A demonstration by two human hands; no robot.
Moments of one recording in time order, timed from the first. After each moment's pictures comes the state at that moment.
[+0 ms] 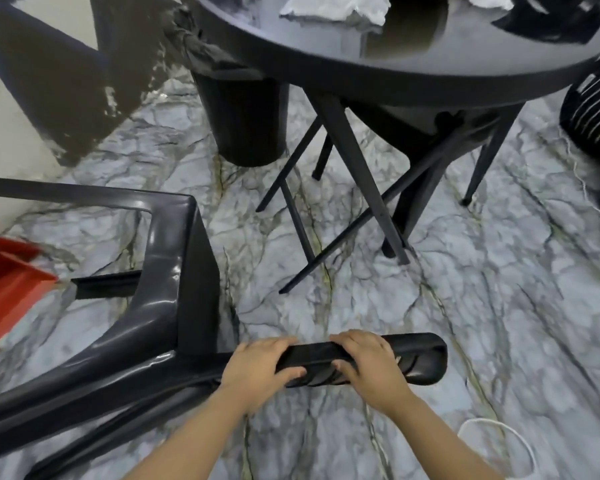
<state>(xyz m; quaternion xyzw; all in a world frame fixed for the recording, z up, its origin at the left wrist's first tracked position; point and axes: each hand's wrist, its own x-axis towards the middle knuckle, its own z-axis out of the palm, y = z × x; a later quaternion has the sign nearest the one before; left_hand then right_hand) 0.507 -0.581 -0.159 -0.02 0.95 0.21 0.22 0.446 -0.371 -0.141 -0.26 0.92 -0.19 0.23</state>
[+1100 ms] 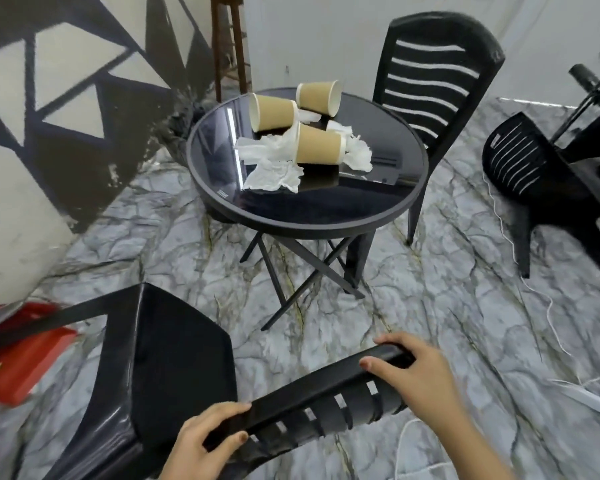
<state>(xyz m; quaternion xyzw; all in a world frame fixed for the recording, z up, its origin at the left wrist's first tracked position) 0.611 -0.550 0.114 -0.10 0.87 0.48 0.02 0.477 -0.275 0.189 0.02 0.86 -0.49 0.13</state>
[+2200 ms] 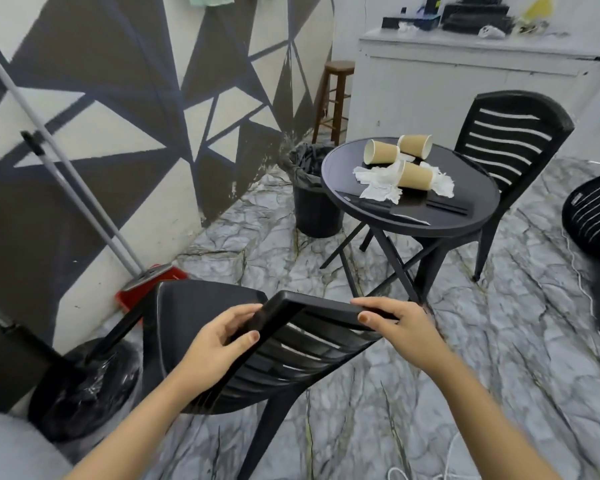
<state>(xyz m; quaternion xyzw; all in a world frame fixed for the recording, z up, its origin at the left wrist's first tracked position) 0.819 -0.642 0.297 -0.12 0.79 0.60 -0.09 0.670 -0.395 0.319 -0.25 0.81 -0.50 0.19</state>
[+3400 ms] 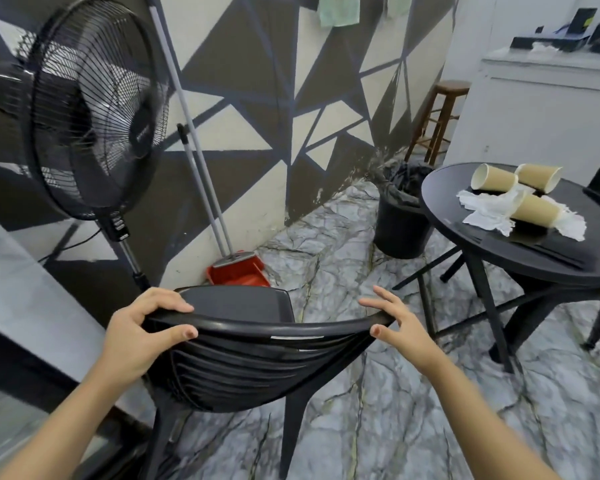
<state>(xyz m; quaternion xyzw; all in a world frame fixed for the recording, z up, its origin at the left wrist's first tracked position) 0.990 -0.748 0.343 -0.24 0.80 0.44 -0.34 0.693 -0.508 0.277 -0.41 0.73 -0.47 0.28</state>
